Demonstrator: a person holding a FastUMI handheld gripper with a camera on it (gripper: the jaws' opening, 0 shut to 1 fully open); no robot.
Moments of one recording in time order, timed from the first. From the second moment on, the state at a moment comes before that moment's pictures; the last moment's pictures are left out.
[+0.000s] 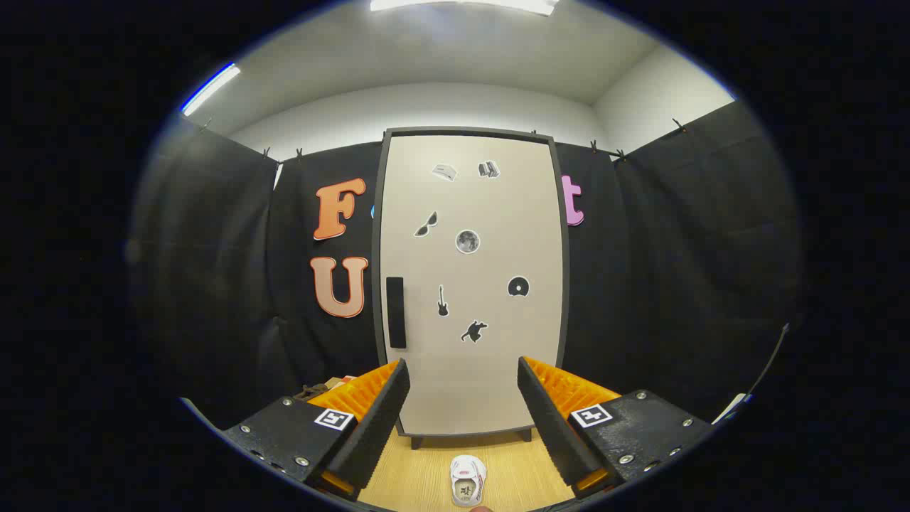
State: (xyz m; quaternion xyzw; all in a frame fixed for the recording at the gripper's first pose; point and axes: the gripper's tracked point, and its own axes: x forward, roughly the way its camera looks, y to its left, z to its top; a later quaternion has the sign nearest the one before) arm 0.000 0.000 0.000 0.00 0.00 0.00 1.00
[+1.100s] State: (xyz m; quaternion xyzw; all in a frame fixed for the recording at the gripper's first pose) arm 0.002 0.024 0.003 0.00 0.00 0.01 1.00
